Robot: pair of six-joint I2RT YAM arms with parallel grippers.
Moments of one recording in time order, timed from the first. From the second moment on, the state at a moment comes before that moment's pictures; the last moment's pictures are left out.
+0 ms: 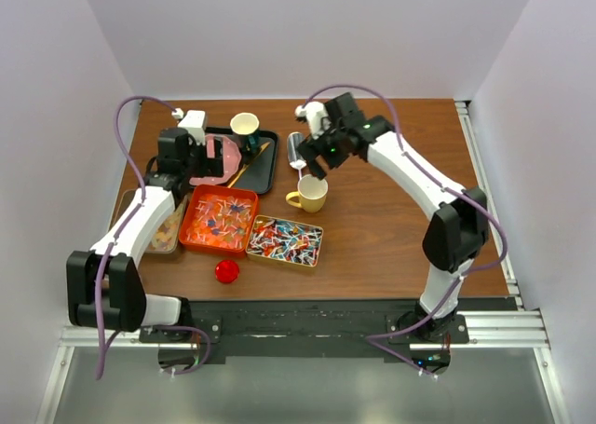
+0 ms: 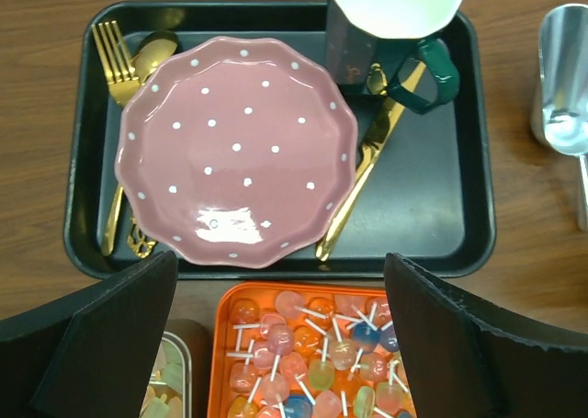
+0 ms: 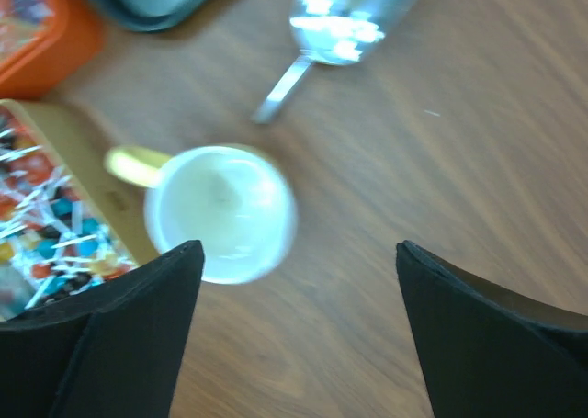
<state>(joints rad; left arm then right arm) -0.10 1.35 0.96 -0.15 -0.02 -0.02 0.54 1.84 1.73 -0.79 -0.11 -0.24</state>
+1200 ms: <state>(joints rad) -0.10 1.31 0.94 -0.14 0.07 -0.04 0.60 1.99 1.73 -0.79 -0.08 -0.25</state>
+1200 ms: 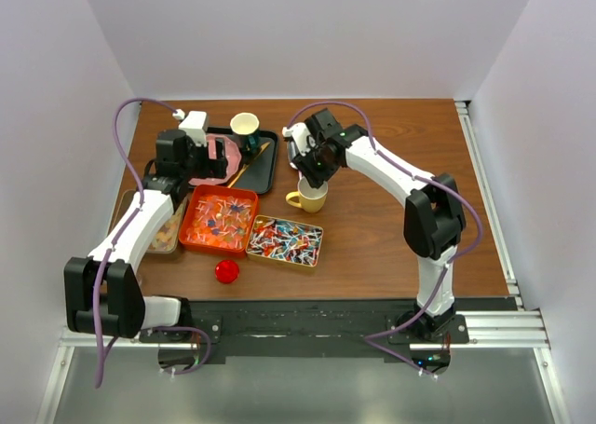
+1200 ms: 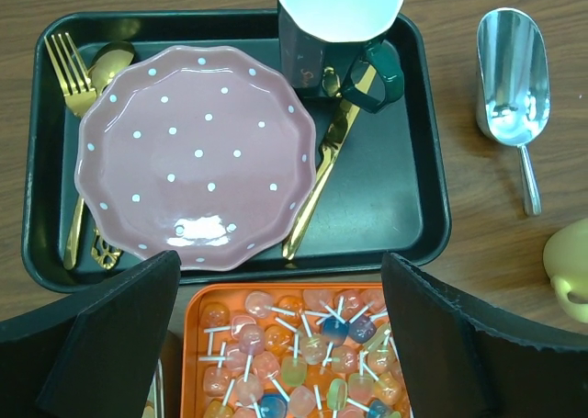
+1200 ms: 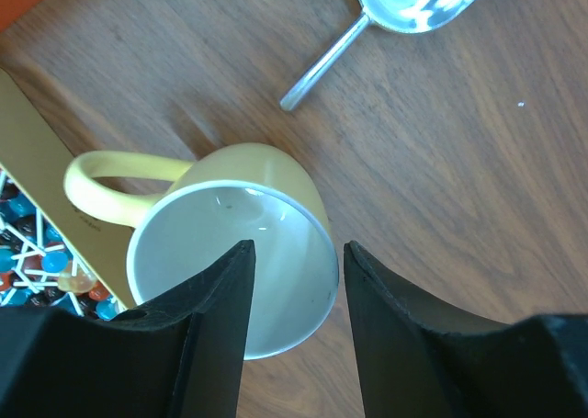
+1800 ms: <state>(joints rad) -0.10 1.34 0.93 -0.12 0.09 -0.05 0.59 2.01 1.72 -0.79 -0.05 -0.27</state>
